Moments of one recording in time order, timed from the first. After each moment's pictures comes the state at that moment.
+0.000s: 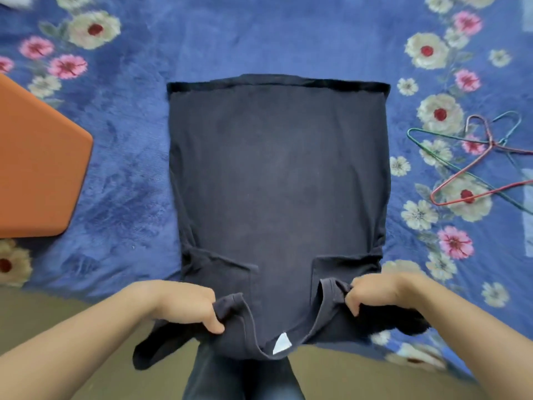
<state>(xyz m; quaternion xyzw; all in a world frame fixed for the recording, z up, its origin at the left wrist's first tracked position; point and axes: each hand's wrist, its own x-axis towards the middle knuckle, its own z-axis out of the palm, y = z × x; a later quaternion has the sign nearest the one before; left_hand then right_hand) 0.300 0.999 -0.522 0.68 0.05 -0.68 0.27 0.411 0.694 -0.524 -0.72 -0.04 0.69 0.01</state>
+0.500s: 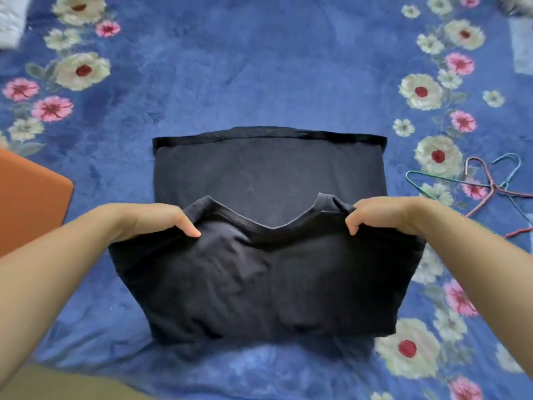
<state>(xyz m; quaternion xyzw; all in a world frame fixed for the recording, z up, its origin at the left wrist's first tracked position) 0.470 1.076 -0.492 0.67 0.35 -0.52 0.39 0.594 0.741 -0.500 -0.81 0.06 0.56 0.16</state>
